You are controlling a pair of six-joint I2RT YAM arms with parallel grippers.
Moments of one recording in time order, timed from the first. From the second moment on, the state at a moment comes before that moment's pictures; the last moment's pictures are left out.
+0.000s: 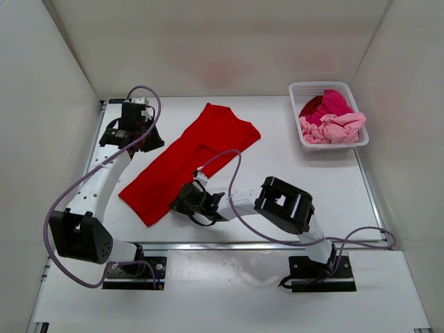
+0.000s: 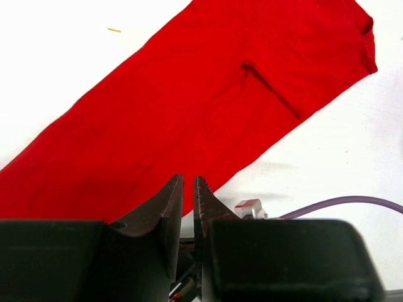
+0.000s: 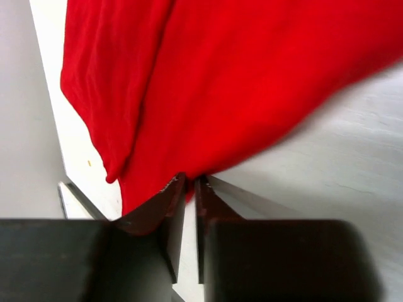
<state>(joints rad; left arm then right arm) -0.18 1.38 1.32 -0.71 0.00 -0.45 1.16 2.12 1.22 0.27 0.20 1.28</state>
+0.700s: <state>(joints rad) -0.24 1.51 1.10 -0.57 0.15 -0.45 0.91 1.17 0.33 0.07 0.08 1.15</state>
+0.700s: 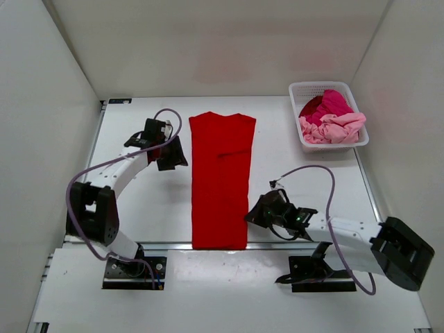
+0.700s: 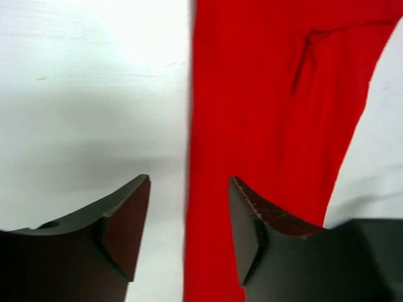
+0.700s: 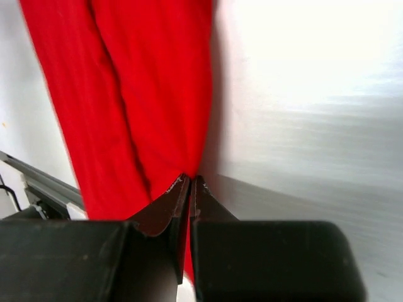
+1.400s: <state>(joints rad) -0.24 1.69 1.10 -0.43 0.33 -0.52 0.65 0.98 0.36 -0.28 -0.16 0.87</state>
